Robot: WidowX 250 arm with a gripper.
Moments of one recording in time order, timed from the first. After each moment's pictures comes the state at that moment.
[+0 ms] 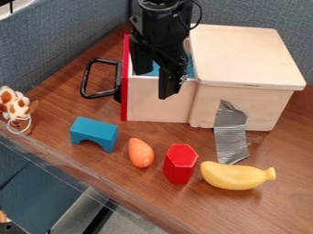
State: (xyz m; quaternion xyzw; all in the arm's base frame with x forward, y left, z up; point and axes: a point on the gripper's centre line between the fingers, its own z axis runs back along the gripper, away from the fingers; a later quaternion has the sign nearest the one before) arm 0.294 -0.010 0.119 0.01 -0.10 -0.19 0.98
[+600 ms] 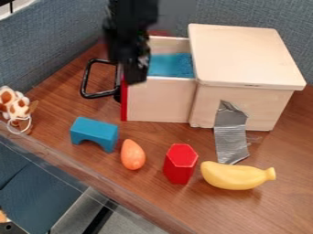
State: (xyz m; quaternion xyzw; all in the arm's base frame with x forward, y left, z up) arm 0.275 0.031 0.134 -0.03 -0.07 -0.27 0.96
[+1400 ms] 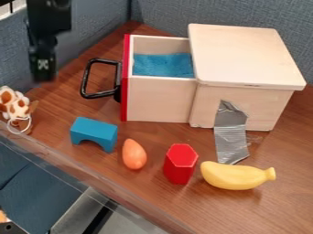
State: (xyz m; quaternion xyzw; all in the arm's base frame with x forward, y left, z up) arm 0.239 0.134 0.100 0.05 0.01 -0.36 0.93
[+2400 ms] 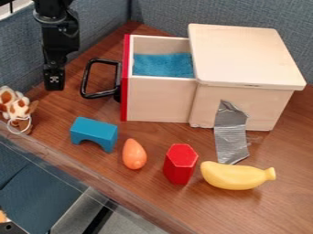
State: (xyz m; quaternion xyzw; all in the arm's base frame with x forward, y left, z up) arm 0.277 0.162 0.054 0.09 -0.01 -0.37 0.93
